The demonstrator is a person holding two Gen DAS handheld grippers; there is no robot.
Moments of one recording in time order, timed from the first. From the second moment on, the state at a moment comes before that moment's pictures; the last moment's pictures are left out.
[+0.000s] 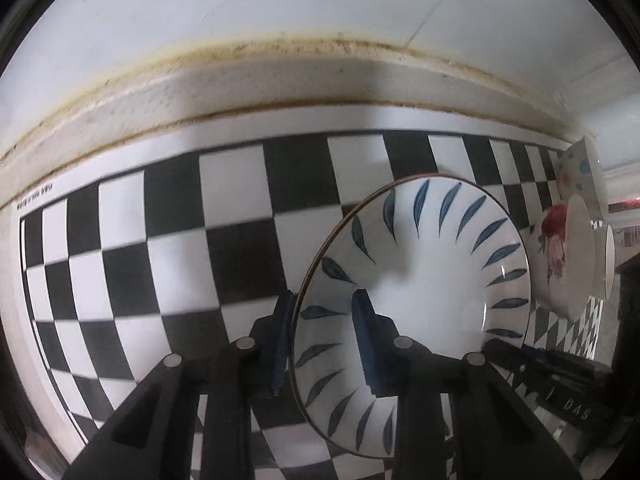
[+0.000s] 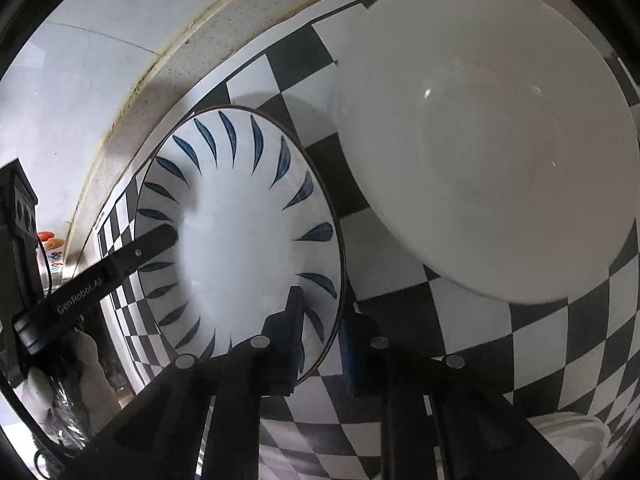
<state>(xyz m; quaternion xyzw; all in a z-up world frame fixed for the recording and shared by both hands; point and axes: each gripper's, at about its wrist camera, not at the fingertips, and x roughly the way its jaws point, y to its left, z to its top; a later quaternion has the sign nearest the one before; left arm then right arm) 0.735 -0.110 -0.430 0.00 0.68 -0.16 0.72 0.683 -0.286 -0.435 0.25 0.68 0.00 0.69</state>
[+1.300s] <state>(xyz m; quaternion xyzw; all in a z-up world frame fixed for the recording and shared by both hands) 0.532 -0.192 -0.283 -0.01 0.60 -0.17 0.78 0.485 -0.392 -0.261 0.18 0.61 0.08 0.77</state>
